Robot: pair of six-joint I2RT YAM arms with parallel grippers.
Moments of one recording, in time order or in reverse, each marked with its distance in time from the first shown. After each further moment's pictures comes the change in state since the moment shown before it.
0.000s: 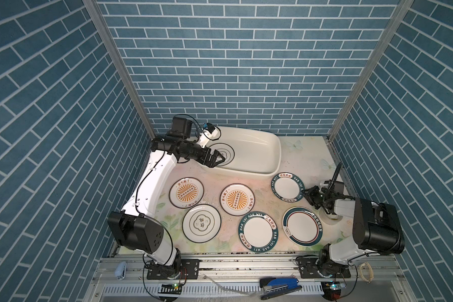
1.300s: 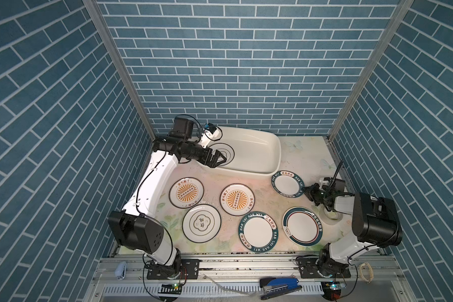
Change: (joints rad) left arm -0.013 0.000 -0.010 0.015 0.004 -0.013; right arm -0.022 0.073 0.047 0.058 -0.078 -0.027
